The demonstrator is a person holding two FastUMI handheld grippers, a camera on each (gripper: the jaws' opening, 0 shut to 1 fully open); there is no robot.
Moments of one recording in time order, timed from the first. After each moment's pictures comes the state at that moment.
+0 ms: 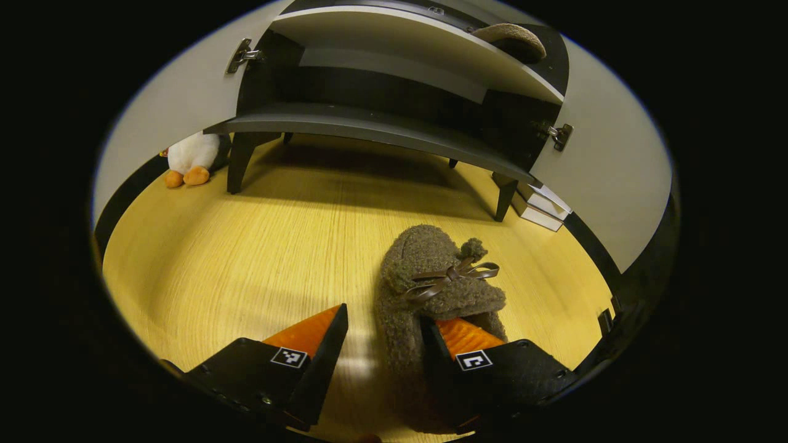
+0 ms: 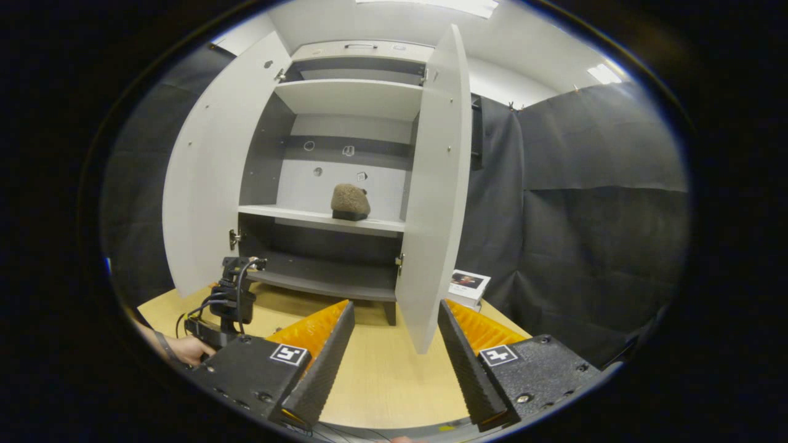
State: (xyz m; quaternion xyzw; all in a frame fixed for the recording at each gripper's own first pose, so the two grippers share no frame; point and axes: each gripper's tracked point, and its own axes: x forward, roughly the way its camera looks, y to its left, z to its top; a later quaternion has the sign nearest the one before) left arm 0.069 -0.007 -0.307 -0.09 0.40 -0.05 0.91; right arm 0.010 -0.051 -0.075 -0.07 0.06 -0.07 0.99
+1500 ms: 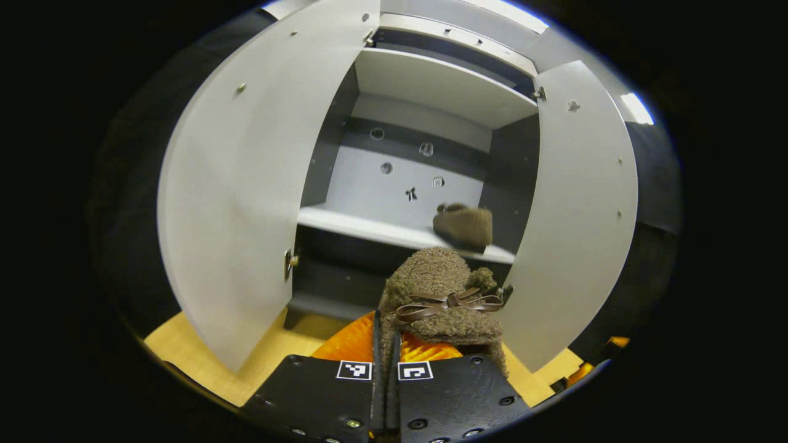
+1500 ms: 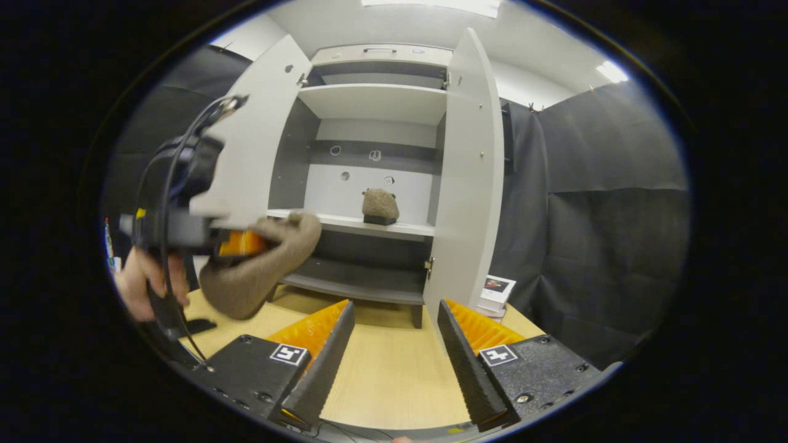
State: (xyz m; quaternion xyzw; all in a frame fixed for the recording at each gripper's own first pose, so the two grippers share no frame) left arm 0.122 0.021 0.008 -0.07 0.12 0.03 0.99; right arm 0.006 -0.011 -0.076 -0.07 0.05 0.00 1.00
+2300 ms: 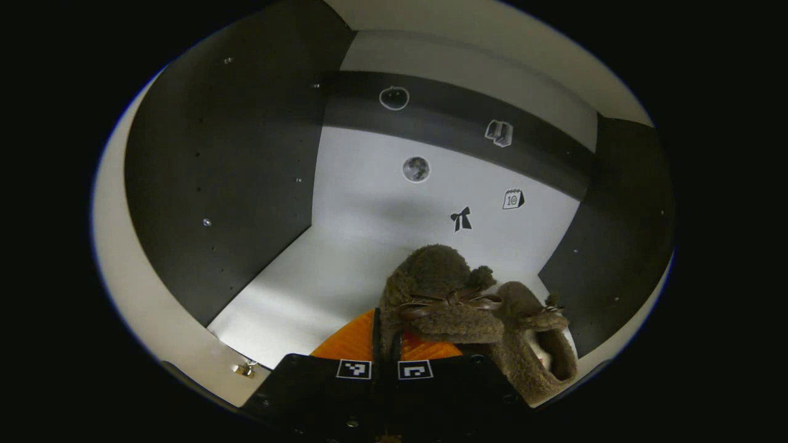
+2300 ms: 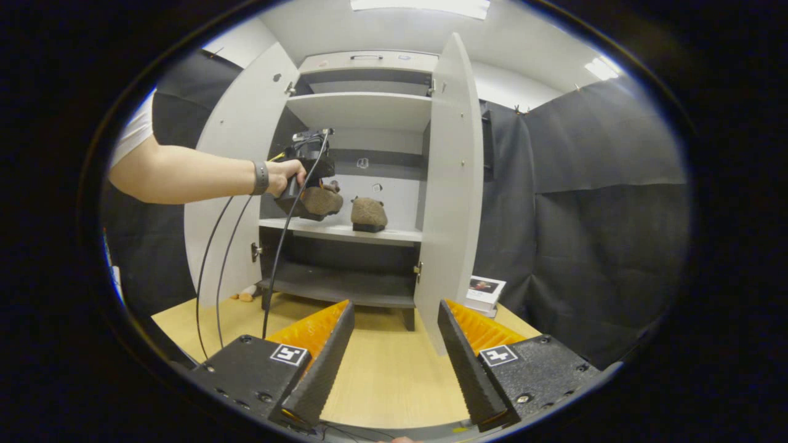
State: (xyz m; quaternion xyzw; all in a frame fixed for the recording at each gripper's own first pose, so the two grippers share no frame) left arm 0.392 0.062 0.001 -0.11 0.29 0.11 0.94; right arm -0.006 -0.032 -0.068 -0.05 0.04 -0.04 1.00
